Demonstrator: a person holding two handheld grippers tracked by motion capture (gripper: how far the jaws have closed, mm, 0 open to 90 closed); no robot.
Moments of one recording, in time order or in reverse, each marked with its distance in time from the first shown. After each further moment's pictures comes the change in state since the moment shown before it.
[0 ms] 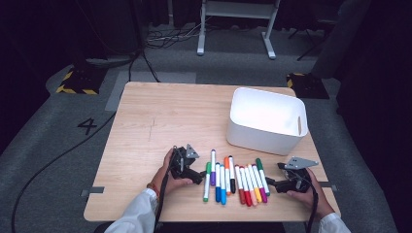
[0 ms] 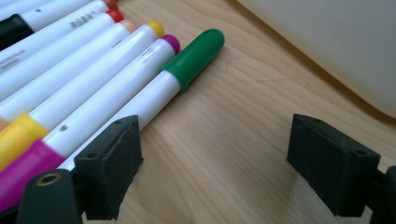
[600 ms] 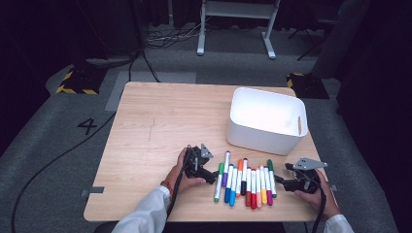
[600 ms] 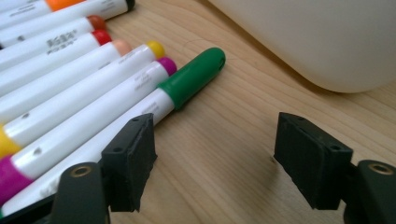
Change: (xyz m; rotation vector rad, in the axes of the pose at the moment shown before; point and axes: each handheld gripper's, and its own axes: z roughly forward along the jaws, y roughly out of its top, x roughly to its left) left arm -0.021 0.025 0.022 -0.002 -0.030 0.027; right arm -0.015 -0.009 -0.016 0.009 -0.081 0.023
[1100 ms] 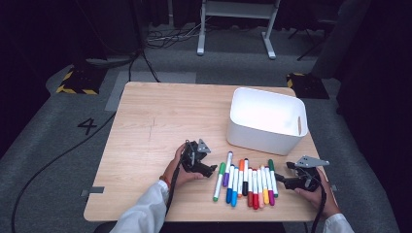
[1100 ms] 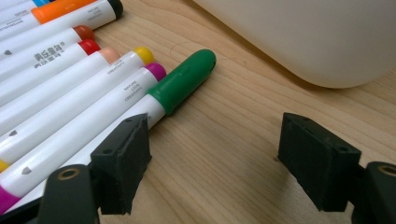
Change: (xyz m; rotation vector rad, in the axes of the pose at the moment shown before) left arm 0.018 0.006 -0.012 -0.035 -0.037 0.025; right arm -0.007 -0.003 0.003 -0.018 0.015 0.040
